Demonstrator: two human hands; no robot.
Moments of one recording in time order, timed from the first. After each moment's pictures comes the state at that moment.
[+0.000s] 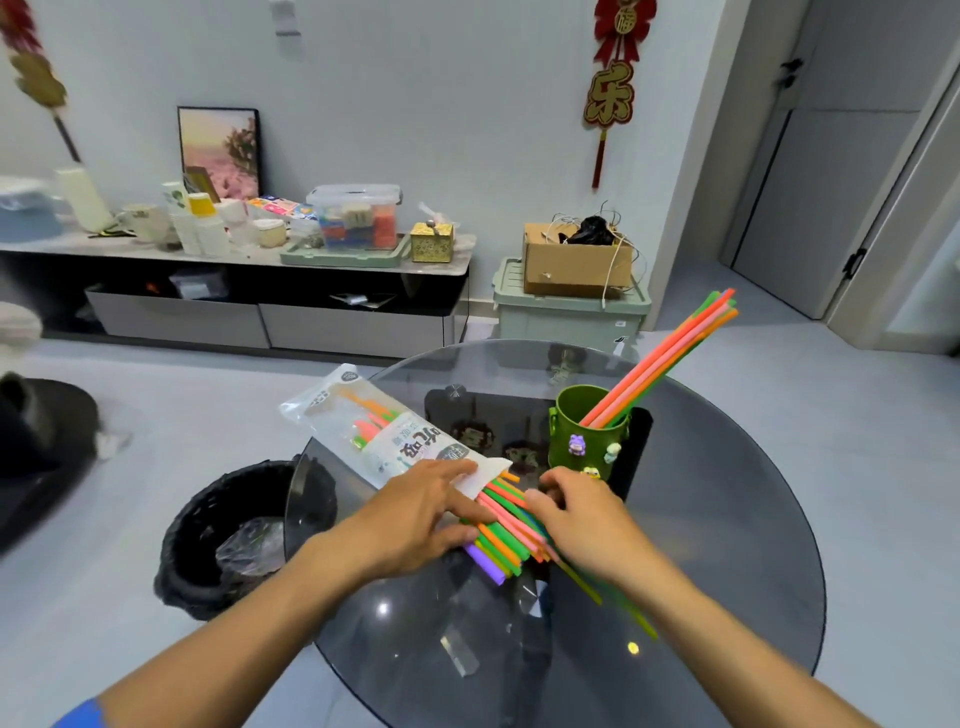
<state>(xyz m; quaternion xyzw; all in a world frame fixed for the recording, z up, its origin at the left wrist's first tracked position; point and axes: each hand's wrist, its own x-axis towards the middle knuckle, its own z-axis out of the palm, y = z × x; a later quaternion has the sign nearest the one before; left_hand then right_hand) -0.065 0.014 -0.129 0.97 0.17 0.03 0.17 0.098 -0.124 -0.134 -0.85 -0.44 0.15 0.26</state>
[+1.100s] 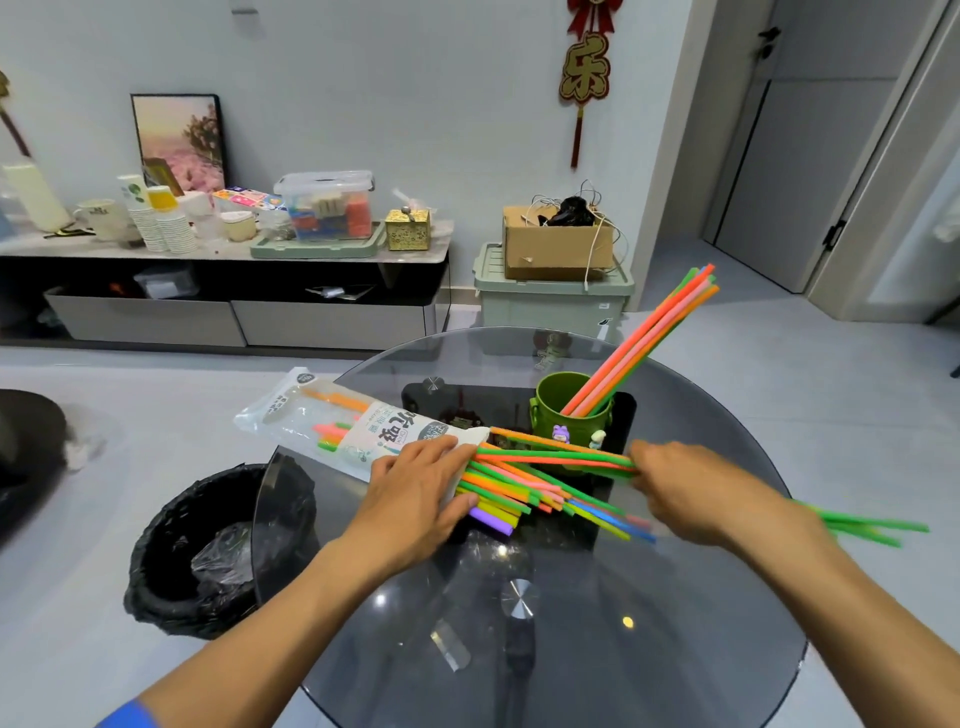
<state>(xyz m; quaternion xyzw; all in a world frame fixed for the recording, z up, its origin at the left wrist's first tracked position) -0.033 0.010 -0.147 0.96 0.26 0.09 0.09 0.162 -0.177 -0.078 -0.87 -0.48 0.09 -0.07</state>
